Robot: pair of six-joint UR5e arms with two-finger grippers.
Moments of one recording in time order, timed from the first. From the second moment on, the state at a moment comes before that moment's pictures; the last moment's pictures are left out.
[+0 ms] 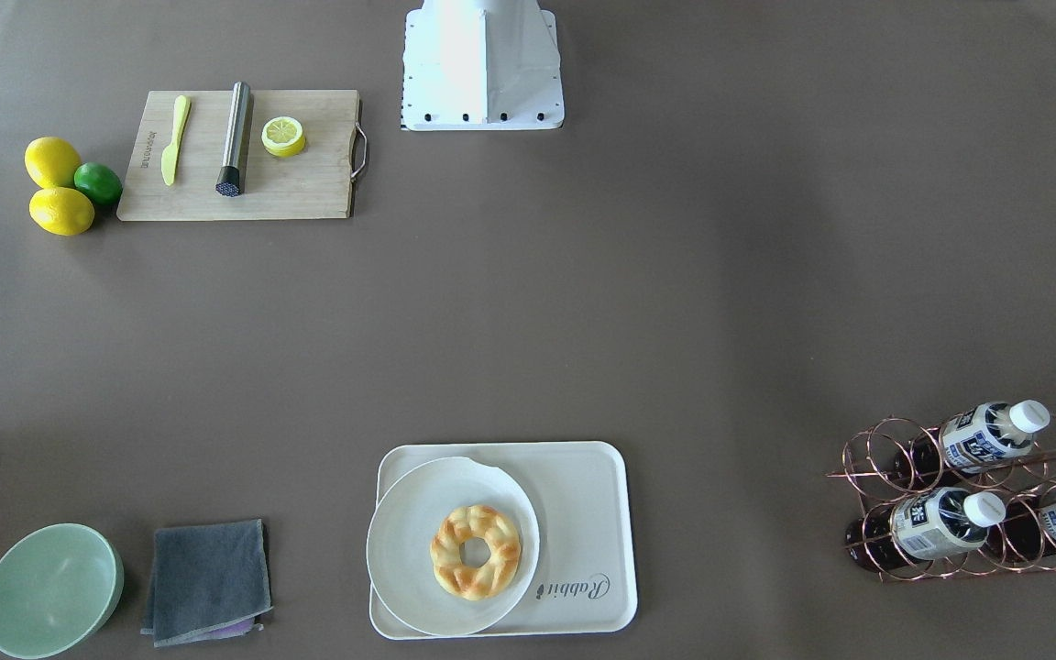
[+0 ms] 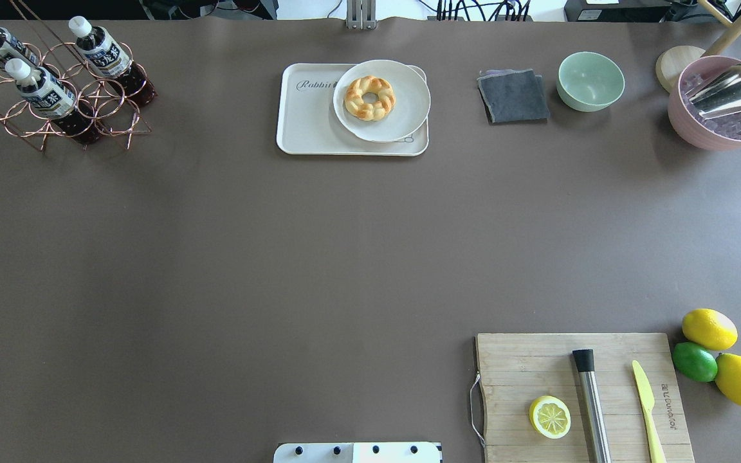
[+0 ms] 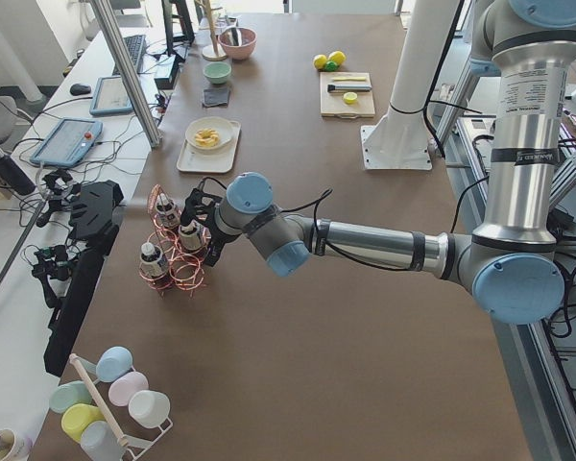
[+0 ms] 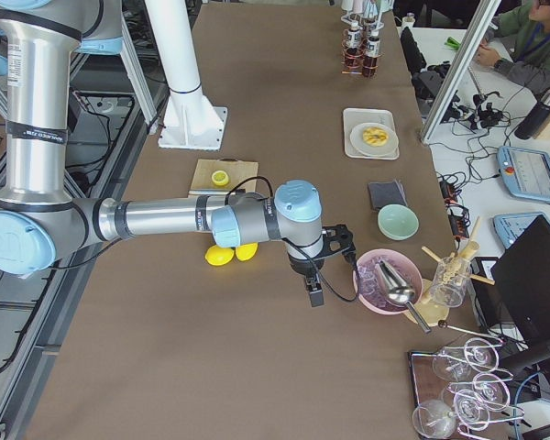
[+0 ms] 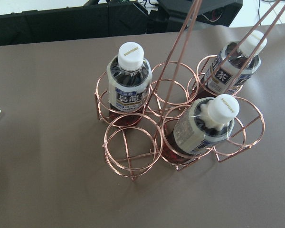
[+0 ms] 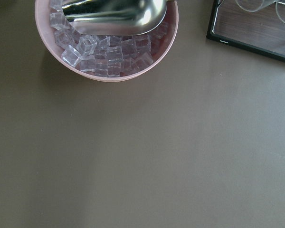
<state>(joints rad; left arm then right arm) -1.39 -1.59 -1.65 -2.38 -2.32 -0.59 1.56 -1.69 1.80 -1.45 2.22 -0.08</state>
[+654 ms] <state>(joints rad) -1.20 -1.59 -1.66 -2.60 -1.93 -0.80 1.56 -1.72 1.80 -1.41 2.23 -0.09</state>
